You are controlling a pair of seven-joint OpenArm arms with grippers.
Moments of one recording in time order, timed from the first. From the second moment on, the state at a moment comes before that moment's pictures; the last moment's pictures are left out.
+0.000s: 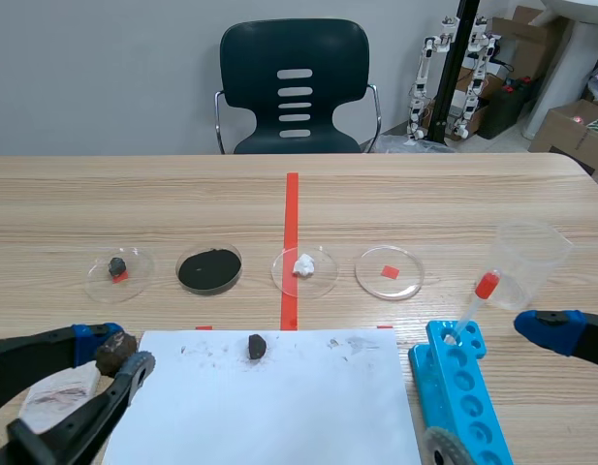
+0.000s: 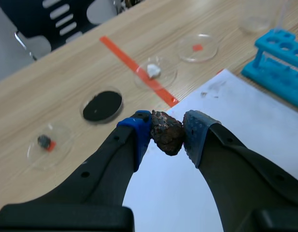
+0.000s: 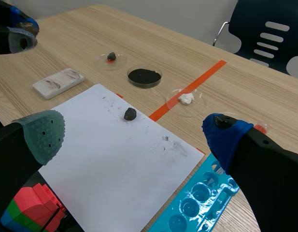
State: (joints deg) left arm 57.5 -18.2 -2.4 122.1 8.6 -17.4 -16.6; right arm -64.9 46.8 -3.2 114.6 10.4 7.5 41.3
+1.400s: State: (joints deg) left arm -14.6 -6.0 14.0 64.9 -14.3 -2.2 32.0; right arm -64.9 46.8 -3.2 114.6 10.4 7.5 41.3
